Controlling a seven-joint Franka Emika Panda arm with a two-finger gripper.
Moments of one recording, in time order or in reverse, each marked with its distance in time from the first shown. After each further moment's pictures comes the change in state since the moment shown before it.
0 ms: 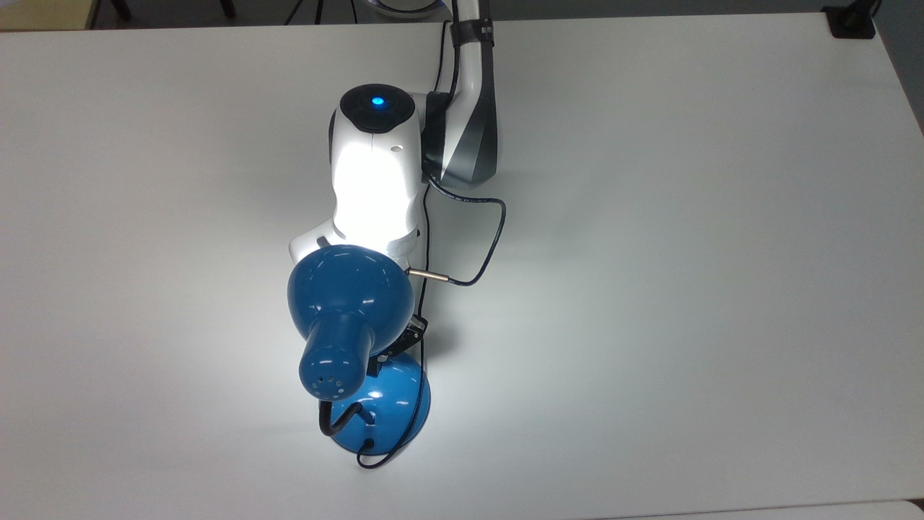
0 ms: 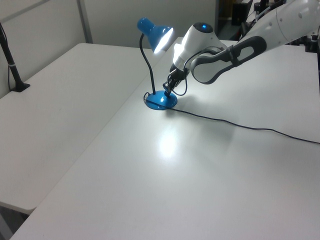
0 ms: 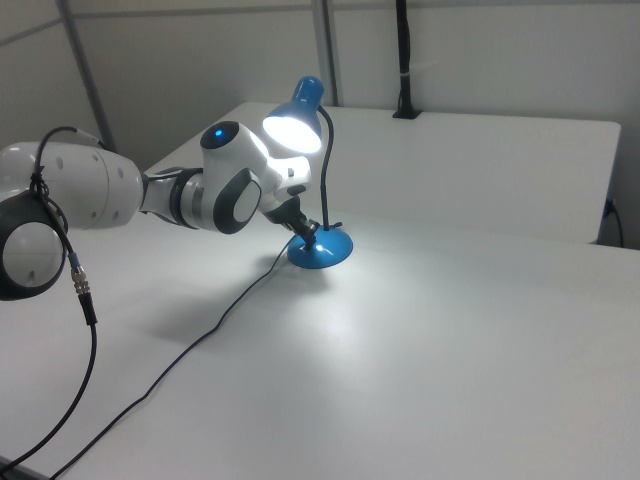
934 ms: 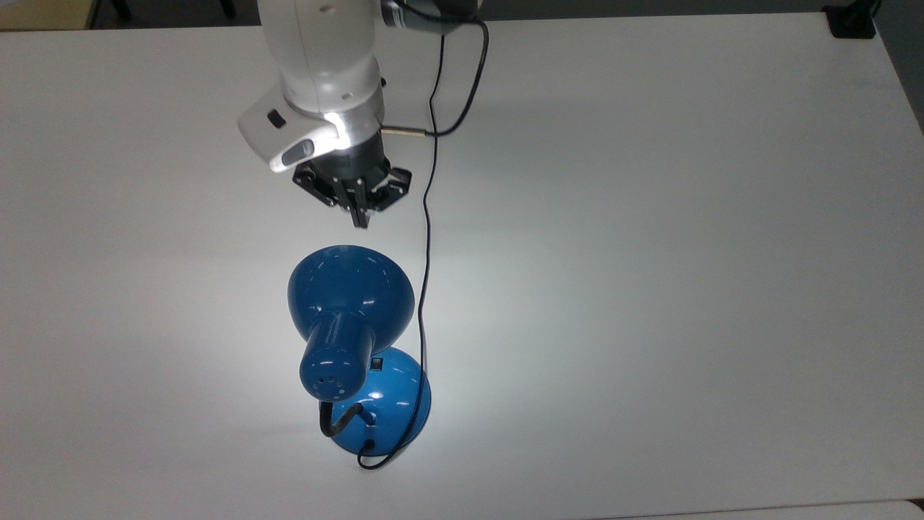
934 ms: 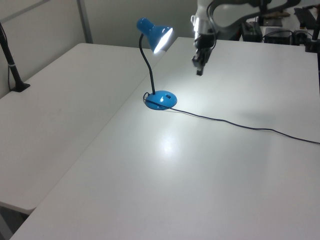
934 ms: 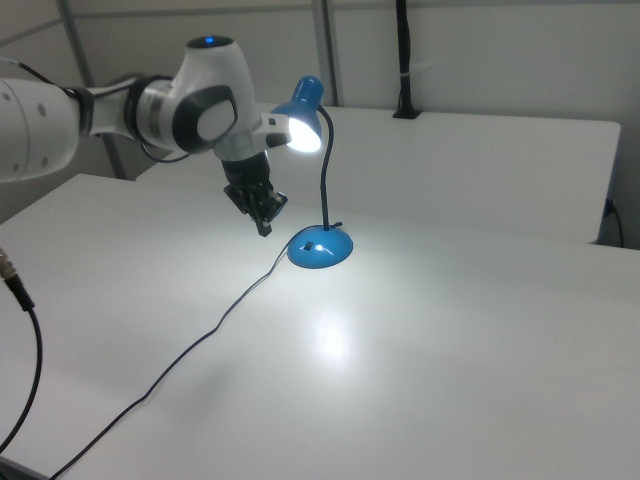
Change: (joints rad) arm 0.002 -0.371 -0.033 -0.103 -0.014 -0.655 -0.178
